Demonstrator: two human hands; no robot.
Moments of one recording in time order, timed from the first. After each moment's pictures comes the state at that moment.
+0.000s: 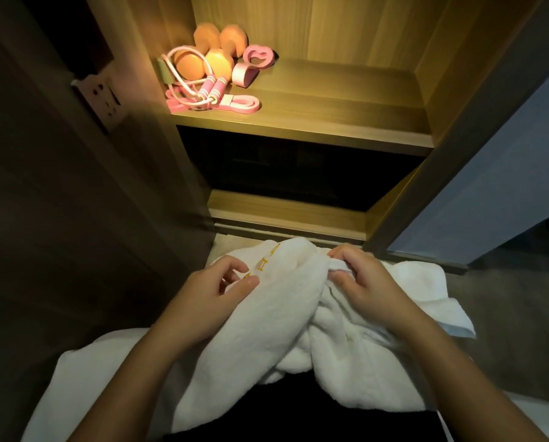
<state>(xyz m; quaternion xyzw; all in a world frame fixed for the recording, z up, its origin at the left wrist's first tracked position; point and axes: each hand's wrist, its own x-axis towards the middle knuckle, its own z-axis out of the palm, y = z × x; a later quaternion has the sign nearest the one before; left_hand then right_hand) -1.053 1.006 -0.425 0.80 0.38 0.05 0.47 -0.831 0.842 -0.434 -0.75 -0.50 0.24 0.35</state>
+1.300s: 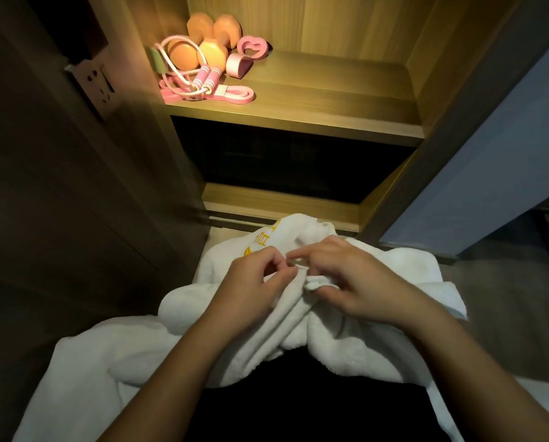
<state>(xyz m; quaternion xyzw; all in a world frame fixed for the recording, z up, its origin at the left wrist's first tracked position) -1.010 0.959 -0.424 0.81 0.31 0.14 0.49 -0.854 0.837 -0.382 -0.68 -0.67 0.23 0.21</state>
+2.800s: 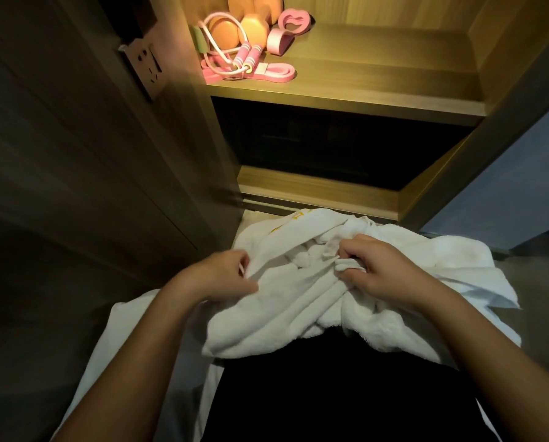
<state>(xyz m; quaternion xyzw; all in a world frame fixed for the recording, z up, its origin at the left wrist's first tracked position) -1.079 1.024 -0.420 0.81 0.40 -0.21 0.38 -0.855 0.850 -0.434 -0.73 -0.59 0.29 0.20</state>
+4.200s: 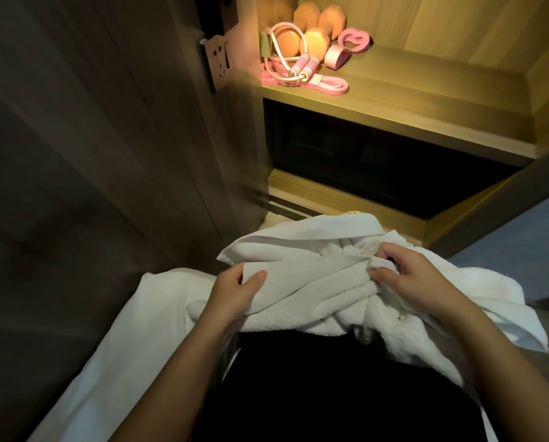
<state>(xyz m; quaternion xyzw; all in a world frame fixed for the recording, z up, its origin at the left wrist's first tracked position) -1.122 0.977 -0.481 0.54 0.58 0.16 0.59 -0.854 0.858 -0.439 -0.75 -0.47 0.35 0.30</state>
